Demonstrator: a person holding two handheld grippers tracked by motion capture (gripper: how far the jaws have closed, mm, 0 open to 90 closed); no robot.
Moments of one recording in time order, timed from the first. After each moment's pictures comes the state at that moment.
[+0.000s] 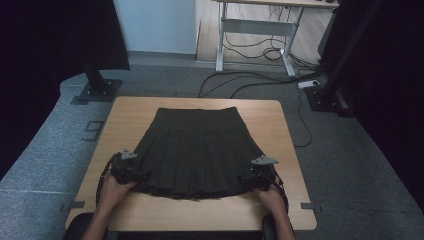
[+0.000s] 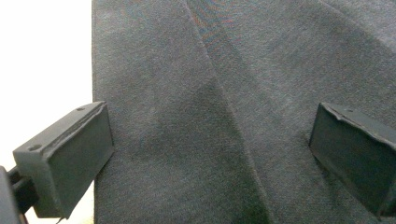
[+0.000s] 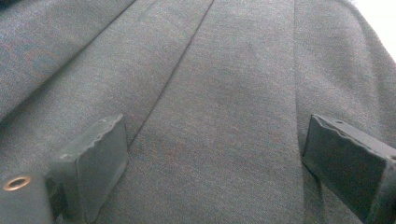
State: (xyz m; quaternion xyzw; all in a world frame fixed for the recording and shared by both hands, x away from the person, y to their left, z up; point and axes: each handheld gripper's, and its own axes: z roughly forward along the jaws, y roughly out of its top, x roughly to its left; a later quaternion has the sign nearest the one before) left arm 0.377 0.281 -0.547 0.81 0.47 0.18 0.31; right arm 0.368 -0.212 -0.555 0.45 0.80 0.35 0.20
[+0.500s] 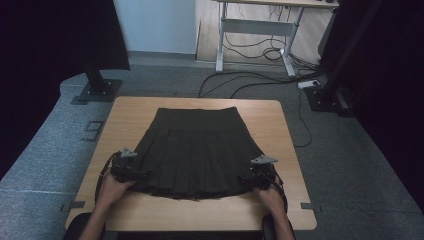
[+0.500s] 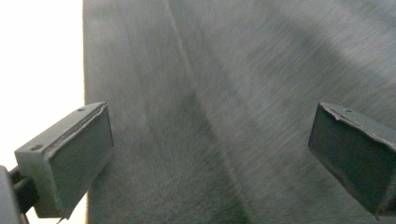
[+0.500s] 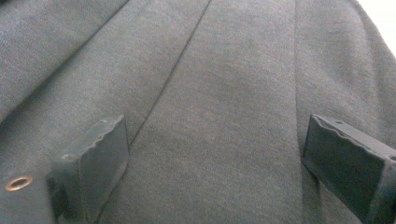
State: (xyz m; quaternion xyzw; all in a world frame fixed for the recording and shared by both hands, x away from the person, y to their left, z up) left arm 0.376 0.279 -0.534 0.81 0.47 0.16 0.31; right arm 0.368 -0.211 -0.550 0.46 0.80 0.34 0.19
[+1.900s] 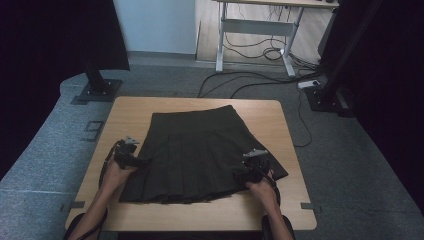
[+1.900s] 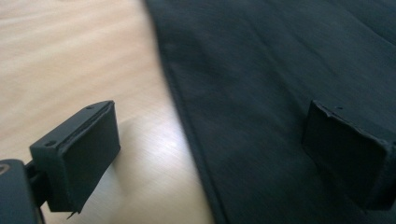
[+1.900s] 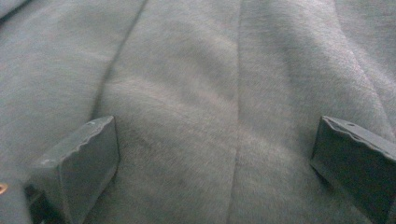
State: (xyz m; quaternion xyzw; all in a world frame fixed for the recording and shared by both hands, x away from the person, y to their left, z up) left arm 0.418 0.276 -0.542 0.81 0.48 0.17 0.29; right arm 0.392 -0.189 -0.545 0.47 0.81 0.29 0.17
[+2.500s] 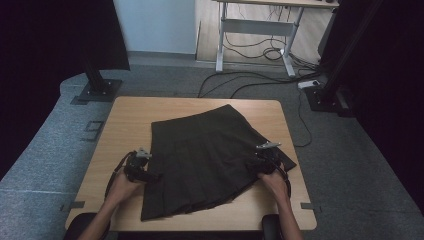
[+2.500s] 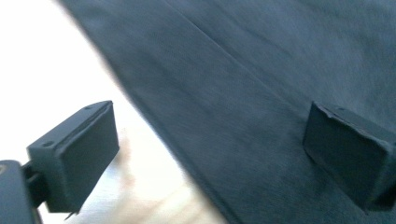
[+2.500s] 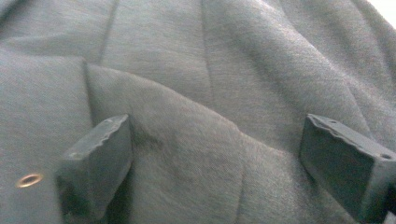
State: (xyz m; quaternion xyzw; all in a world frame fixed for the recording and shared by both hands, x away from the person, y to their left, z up) left arm 0.387 0.244 -0.530 0.84 0.43 0.13 0.30; right arm 0.416 -0.233 -0.540 0.49 0.80 0.29 0.18
